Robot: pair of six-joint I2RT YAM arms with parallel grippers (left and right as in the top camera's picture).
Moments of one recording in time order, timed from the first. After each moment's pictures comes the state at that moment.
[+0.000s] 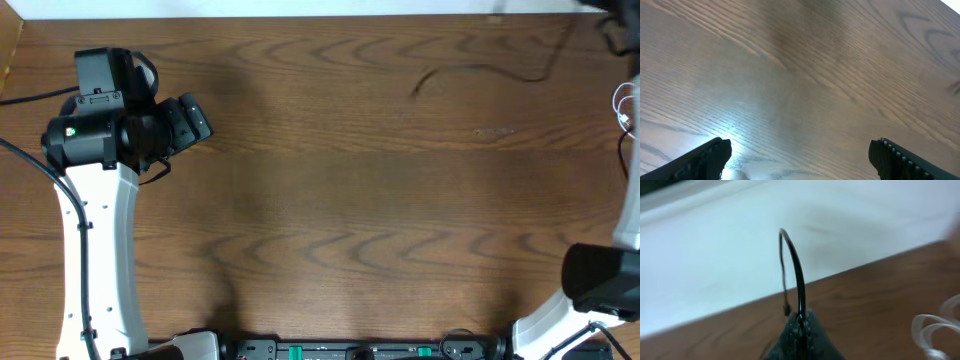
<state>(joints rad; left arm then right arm) 0.14 1.44 1.54 -1.17 0.12 -0.35 -0.21 1.85 2.15 -0.75 -0.04 0.23</state>
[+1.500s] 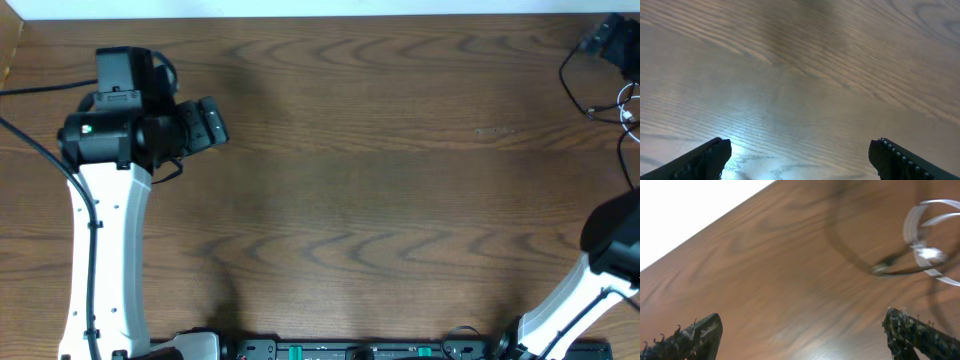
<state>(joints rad) 0.05 1.44 1.54 -1.17 0.12 -0.28 -0.38 2.05 2.15 -1.08 -0.26 0.17</state>
